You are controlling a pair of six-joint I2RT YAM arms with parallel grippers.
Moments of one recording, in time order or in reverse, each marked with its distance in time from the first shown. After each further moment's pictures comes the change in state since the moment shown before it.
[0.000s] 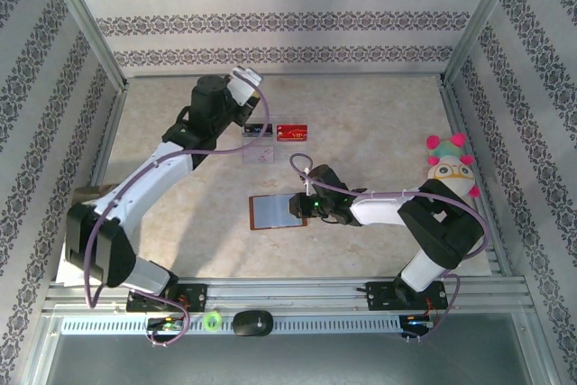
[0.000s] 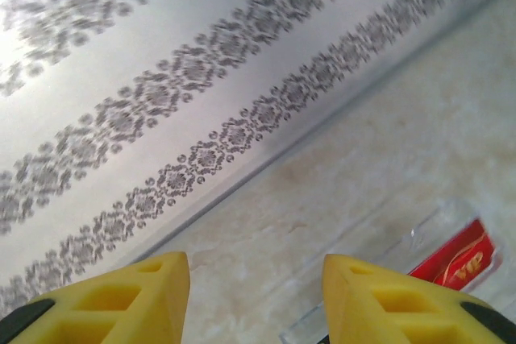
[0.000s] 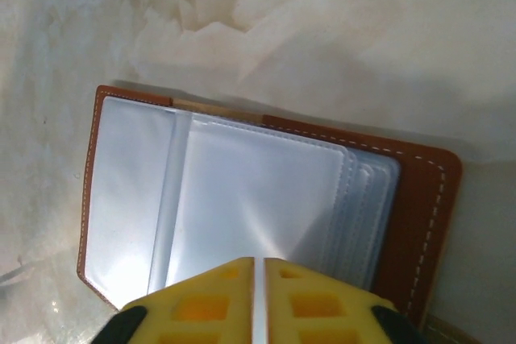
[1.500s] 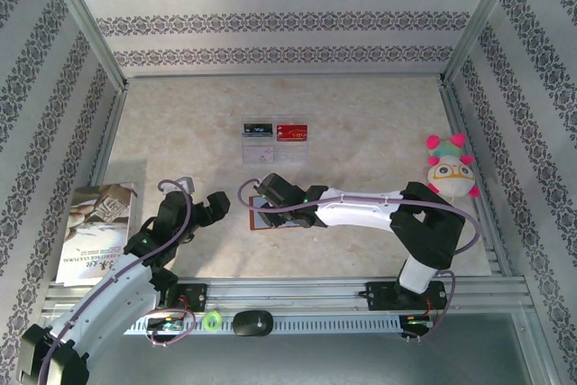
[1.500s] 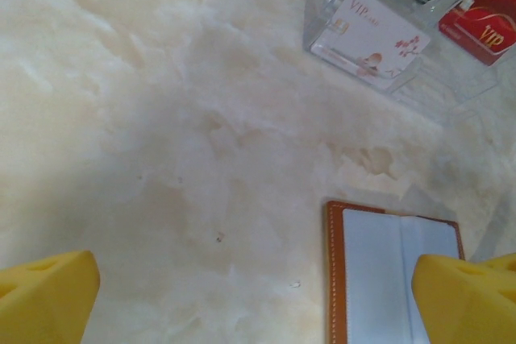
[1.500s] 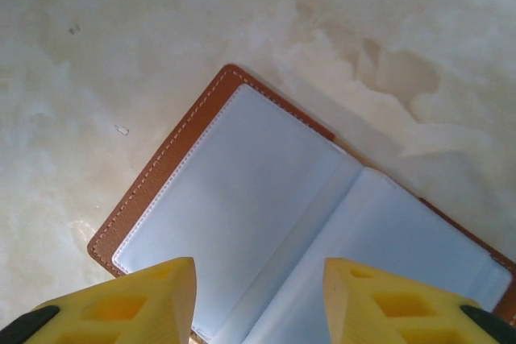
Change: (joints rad) left arm 0.012 -0.836 -0.992 -0.206 0.036 -1.086; right arm 0.314 0.070 0.360 -0.425 0.436 -0.383
